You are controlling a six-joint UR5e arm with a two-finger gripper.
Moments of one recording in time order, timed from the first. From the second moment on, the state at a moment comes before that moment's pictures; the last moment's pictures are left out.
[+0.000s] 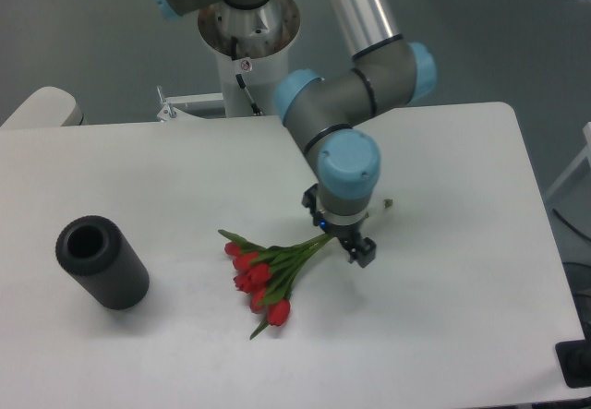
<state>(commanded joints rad) 2.42 -2.01 -1.74 -1.01 1.61 1.24</state>
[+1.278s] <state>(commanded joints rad) 2.41 -2.02 -1.78 -0.90 1.60 1.16</state>
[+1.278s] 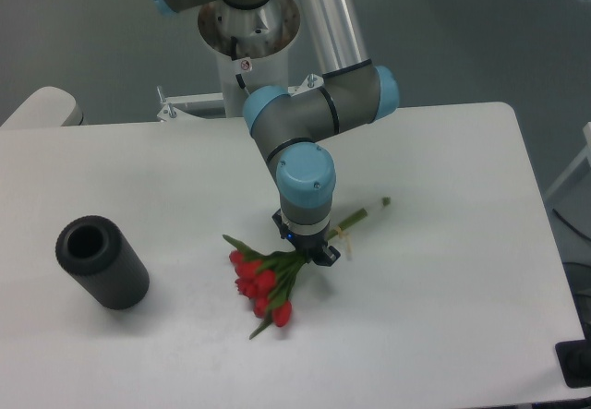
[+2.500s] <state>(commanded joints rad) 2.54 -2.09 -1.36 -1.24 1.60 1.30</state>
